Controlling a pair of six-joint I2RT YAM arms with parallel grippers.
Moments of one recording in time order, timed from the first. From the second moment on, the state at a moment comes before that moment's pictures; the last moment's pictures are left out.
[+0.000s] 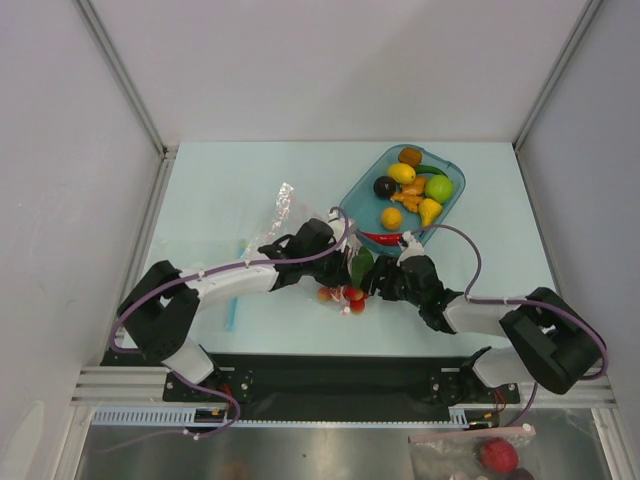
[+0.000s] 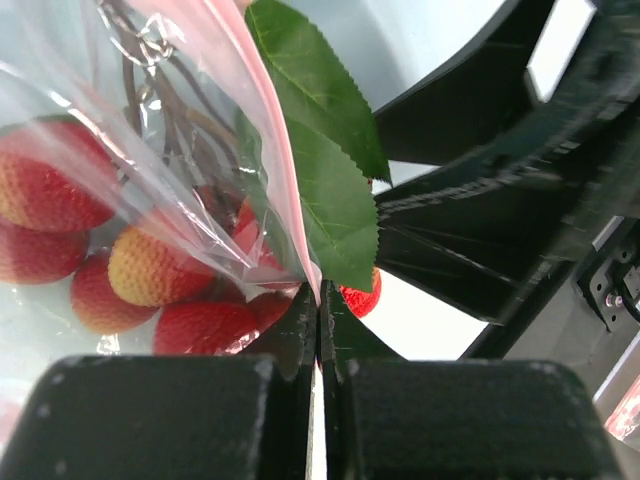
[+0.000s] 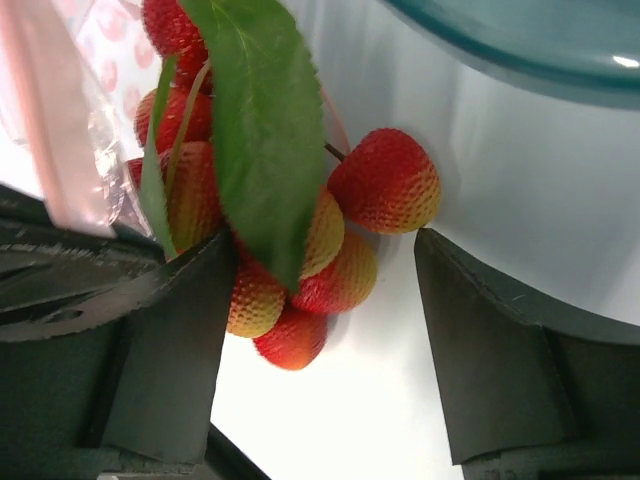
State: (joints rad) left arm -0.82 1.58 0.94 -0.12 0.22 -0.39; right arm 0.64 1.34 0.33 0.51 -0.04 0.76
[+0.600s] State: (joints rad) left arm -0.82 1.60 0.94 -0.11 0.22 -0.39; right arm 0.66 1.49 0.39 0.55 -0.08 0.78
